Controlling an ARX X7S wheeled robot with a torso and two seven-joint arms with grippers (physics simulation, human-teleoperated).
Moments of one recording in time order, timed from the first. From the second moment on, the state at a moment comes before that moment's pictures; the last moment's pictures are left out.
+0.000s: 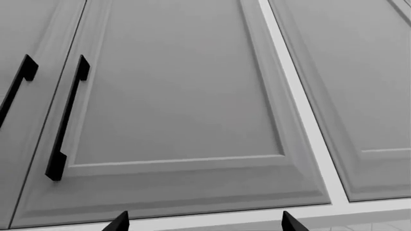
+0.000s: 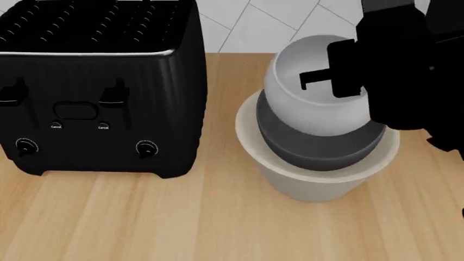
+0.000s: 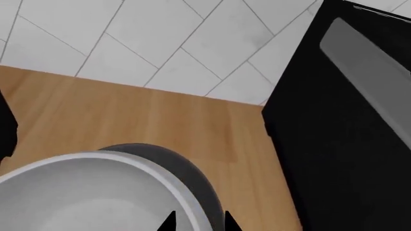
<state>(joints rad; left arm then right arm) -0.91 -0.65 -0.13 0.79 -0.90 -0.67 -0.37 1.57 0.51 -0.86 0.50 1.19 1.08 0.55</state>
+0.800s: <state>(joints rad) -0.91 -0.67 -0.13 0.79 -0.91 -0.66 -0.38 1.52 0.47 -0.91 0.58 1.13 1.01 0.48</state>
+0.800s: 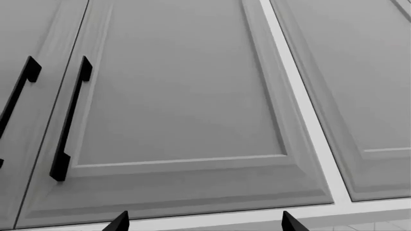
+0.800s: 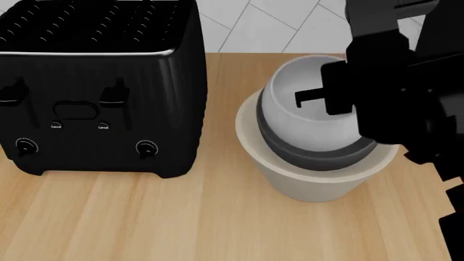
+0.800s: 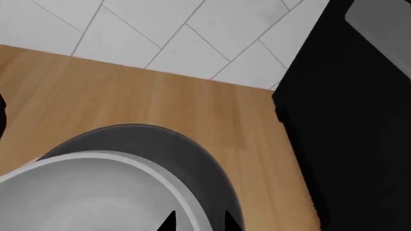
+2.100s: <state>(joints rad) -0.90 -0.68 -0.12 0.78 -0.91 -0.64 -0.38 1.55 0.46 -0.90 0.59 1.11 1.01 0.46</state>
